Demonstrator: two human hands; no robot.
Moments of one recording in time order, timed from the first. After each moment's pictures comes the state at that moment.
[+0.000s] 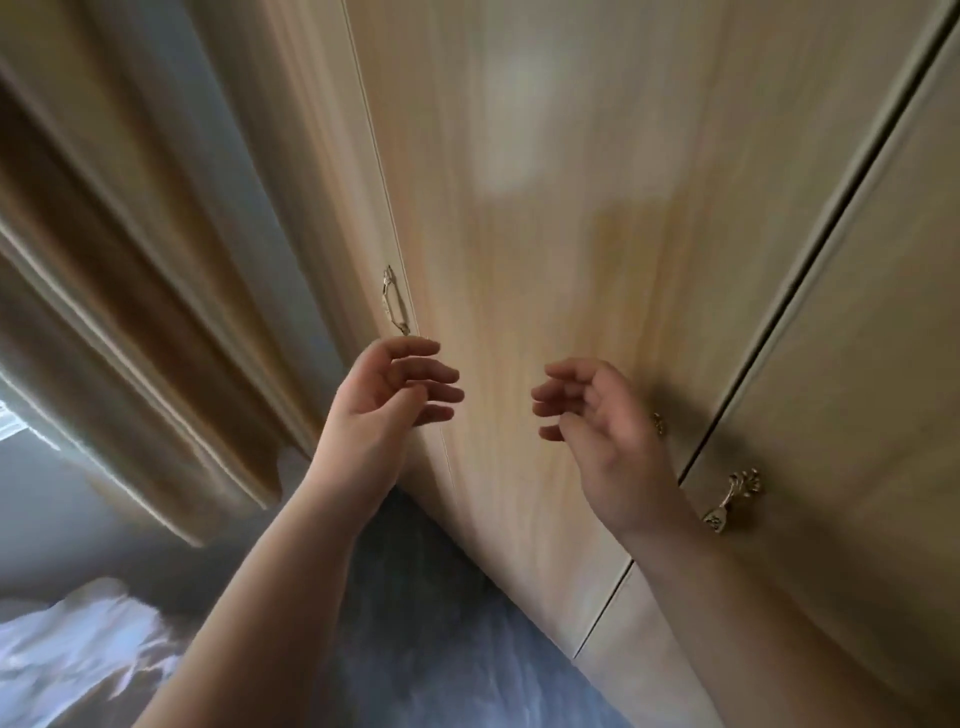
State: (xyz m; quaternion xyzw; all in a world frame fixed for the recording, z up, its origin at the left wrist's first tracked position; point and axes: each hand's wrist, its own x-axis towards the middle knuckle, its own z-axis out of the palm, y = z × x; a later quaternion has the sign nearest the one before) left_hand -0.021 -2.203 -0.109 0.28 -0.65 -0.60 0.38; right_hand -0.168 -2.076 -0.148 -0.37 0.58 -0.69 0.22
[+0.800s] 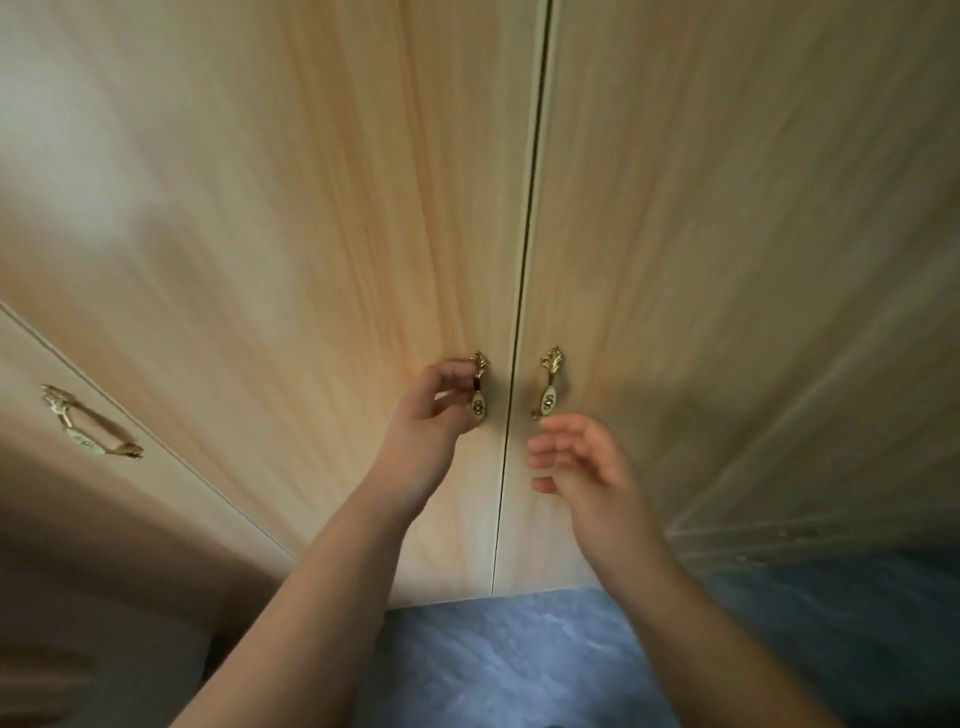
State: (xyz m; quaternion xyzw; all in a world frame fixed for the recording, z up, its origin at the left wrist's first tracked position) left_hand -0.123 -2.182 -0.167 0.03 -0.68 -0.73 0.00; right_hand -0.074 -2.013 -0.183 0.00 0.70 -0.71 -0.03
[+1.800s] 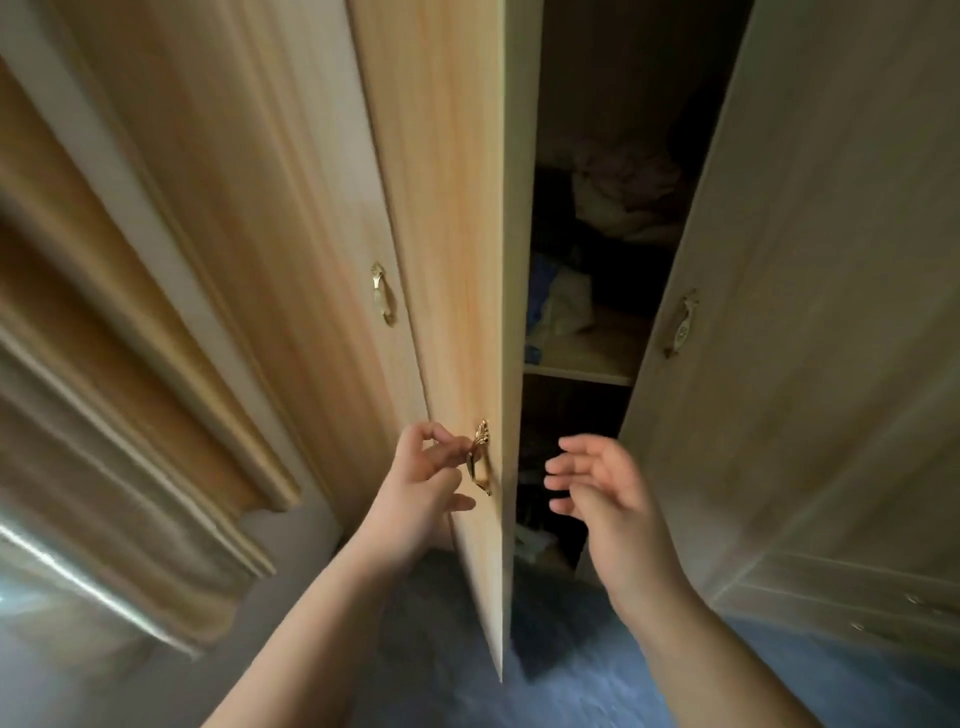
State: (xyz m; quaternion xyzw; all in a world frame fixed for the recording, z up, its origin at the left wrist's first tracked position) left_hand 0.174 -2.287 -0.188 0.13 -0.67 -0.73 0.08; right_hand 0.151 -2.087 -0.167 -0.09 0.70 -0.71 0.07
